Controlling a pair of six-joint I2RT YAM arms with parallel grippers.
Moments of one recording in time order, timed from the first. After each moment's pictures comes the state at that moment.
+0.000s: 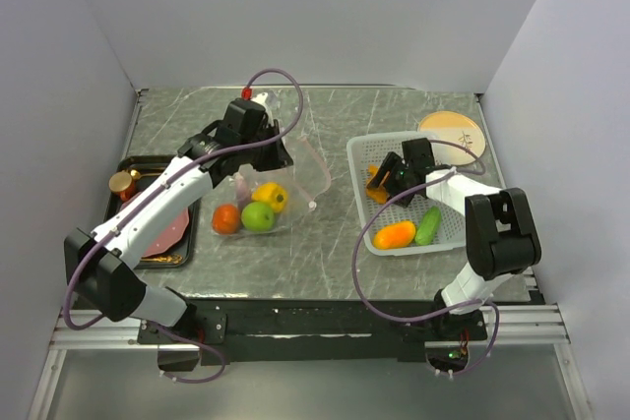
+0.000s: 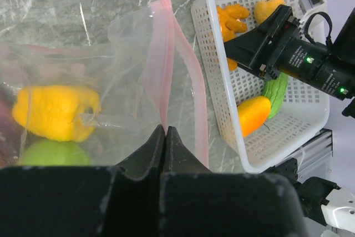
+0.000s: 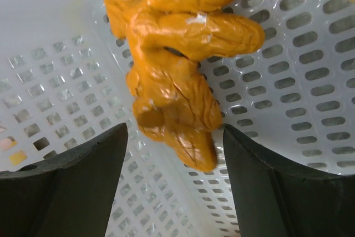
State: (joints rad) left arm -0.57 1.43 1.38 -0.61 0.08 -0.62; right arm 0.18 1.63 0.89 -0.22 -0.15 0.75
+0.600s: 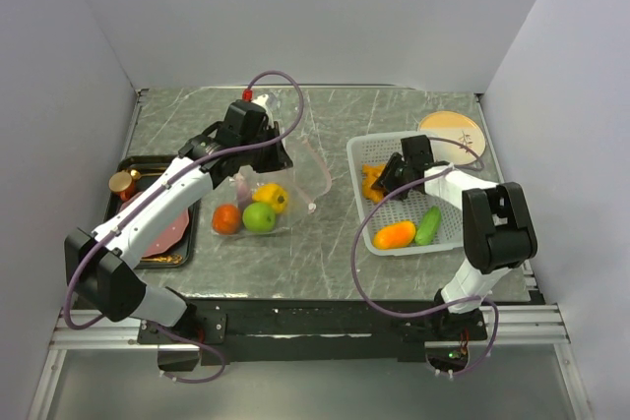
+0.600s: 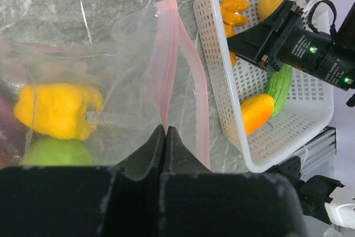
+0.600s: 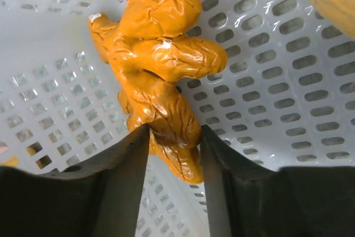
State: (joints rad) left arm -0.57 1.43 1.36 -0.61 0.09 -0.61; right arm 0.17 1.68 0.93 -0.22 -0.14 0.75
